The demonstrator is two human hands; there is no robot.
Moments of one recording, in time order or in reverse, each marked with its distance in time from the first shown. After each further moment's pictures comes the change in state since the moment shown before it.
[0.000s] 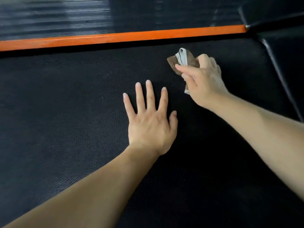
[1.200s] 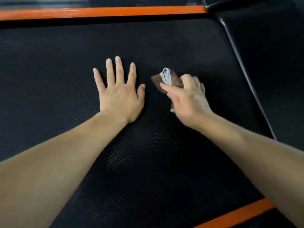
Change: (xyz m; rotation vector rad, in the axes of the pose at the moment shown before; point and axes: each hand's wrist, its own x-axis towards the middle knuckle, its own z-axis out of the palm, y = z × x) left_hand -0.011 0.006 -0.002 0.067 -0.049 -0.027; right_hand -0.140 -0.003 -0.026 -0.005 -0.059 0.029
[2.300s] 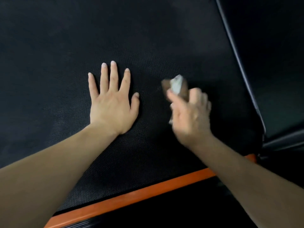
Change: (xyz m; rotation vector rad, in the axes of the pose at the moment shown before) left_hand -0.113 0.023 0.022 -0.014 0.060 0.070; right_hand -0.139 -0.018 -0.014 -0.016 0.031 0.259
